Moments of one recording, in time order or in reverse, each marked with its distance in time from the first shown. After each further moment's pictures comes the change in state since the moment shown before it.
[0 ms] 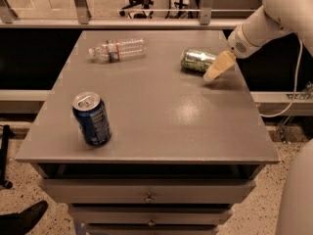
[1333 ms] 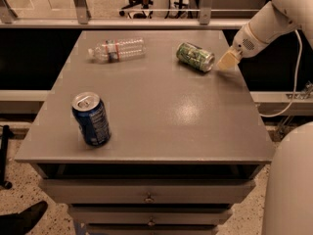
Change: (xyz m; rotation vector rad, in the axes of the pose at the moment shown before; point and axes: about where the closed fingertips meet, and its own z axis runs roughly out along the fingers) arm 0.013 0.006 -0.009 -0.114 0.045 0.050
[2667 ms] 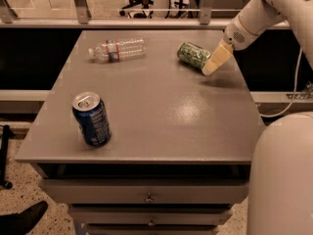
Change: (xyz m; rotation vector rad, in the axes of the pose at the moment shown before) arm -0.031 0.001 0.005 0.001 0.011 -0.064
